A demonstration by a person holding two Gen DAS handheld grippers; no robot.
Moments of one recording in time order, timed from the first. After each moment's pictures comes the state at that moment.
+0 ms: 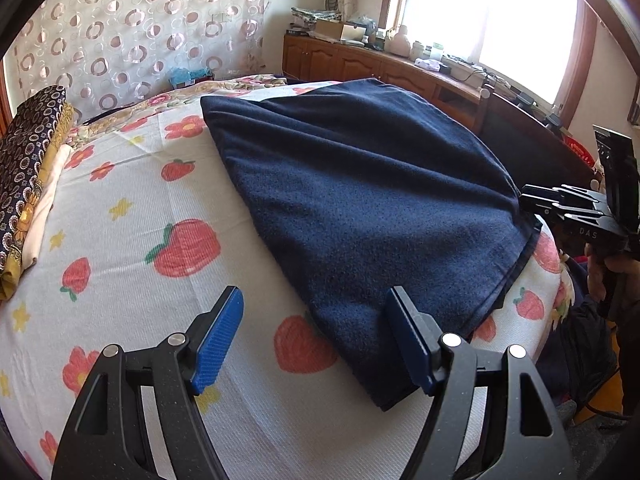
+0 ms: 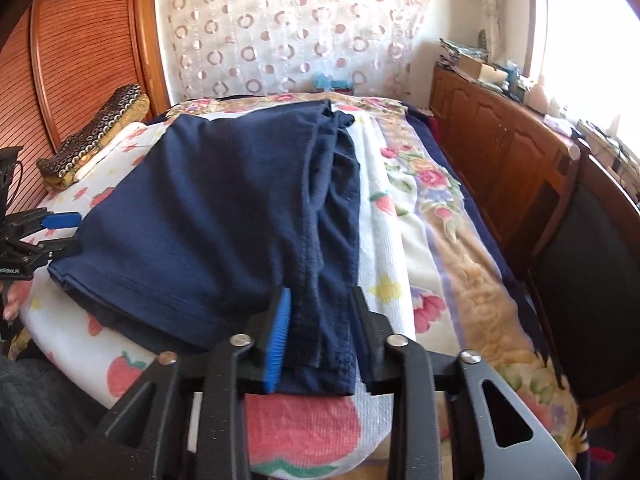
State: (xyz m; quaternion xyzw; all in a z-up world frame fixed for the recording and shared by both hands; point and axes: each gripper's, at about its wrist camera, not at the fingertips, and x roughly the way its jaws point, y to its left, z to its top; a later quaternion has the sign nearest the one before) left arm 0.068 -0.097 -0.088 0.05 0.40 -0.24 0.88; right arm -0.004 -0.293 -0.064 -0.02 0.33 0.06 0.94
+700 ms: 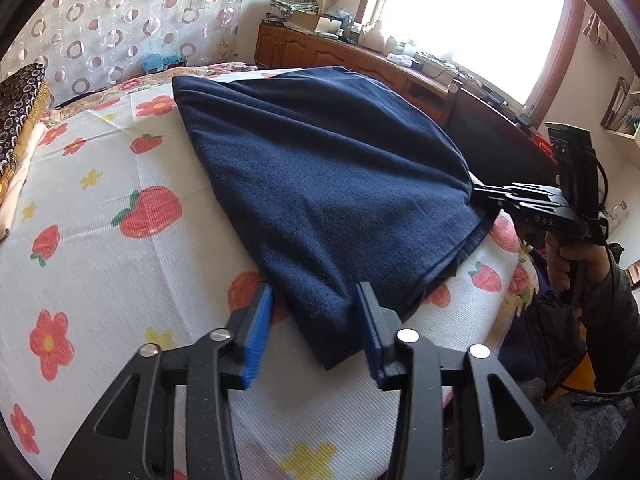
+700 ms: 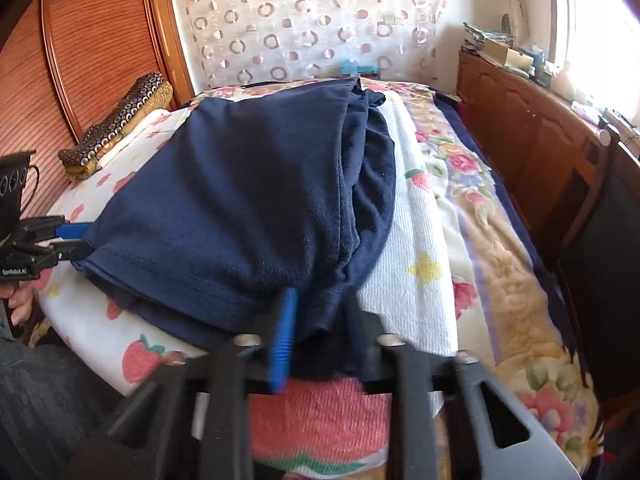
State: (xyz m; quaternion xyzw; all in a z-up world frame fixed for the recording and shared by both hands) left arm 0.049 -0.093 -0.089 0.01 0.42 -0.30 0.85; right arm 0.001 -0.292 -0.071 0.00 0.36 0.12 0.93
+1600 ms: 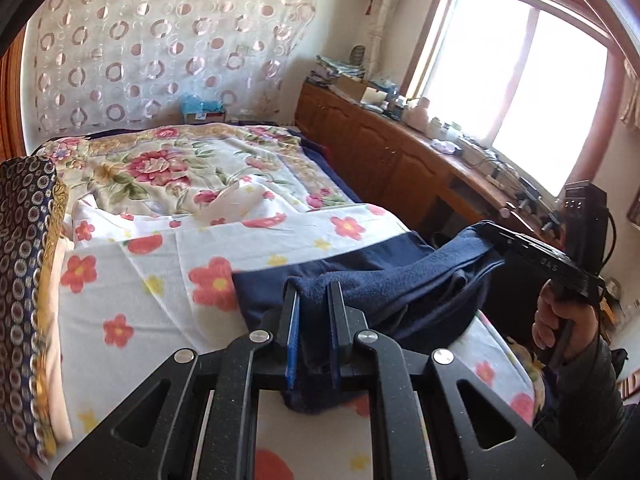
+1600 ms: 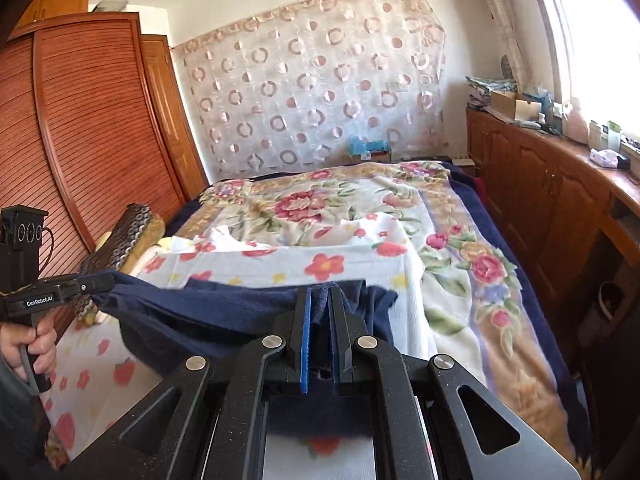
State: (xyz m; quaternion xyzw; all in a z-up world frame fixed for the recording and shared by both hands) left arm 0.225 -0.065 -0.001 -0.06 0.35 -0.24 0.90; right arm 0.134 -0.303 0.015 0.05 0.23 0.13 0.96
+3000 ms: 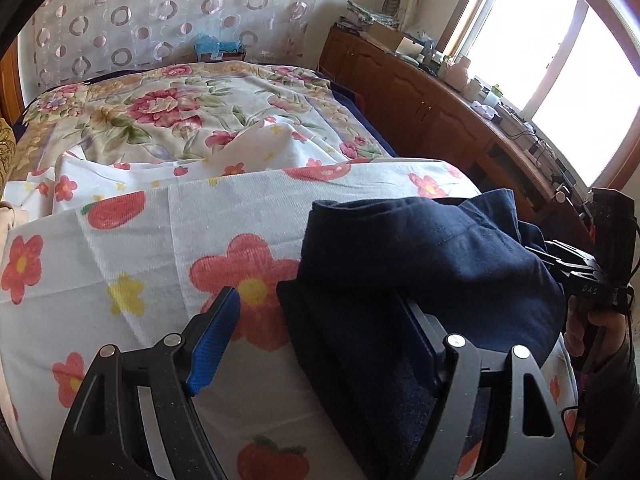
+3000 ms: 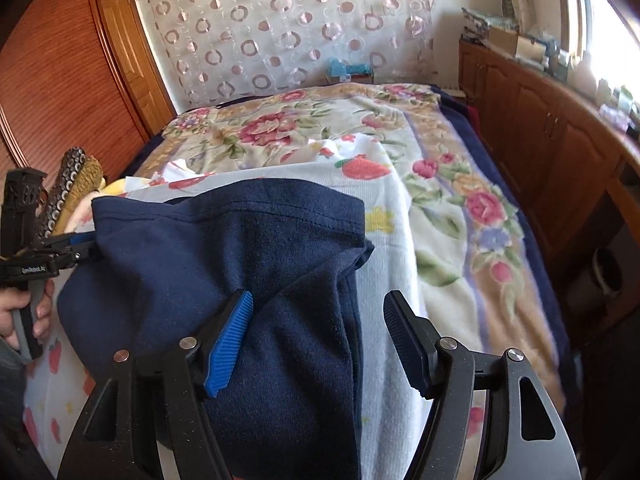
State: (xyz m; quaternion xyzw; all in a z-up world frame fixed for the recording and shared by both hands) left arm 0.313 -0.074 -0.084 -0.06 0.45 -0.22 0.87; right arm 0.212 -0.297 -0.003 0.04 0.37 0.12 0.92
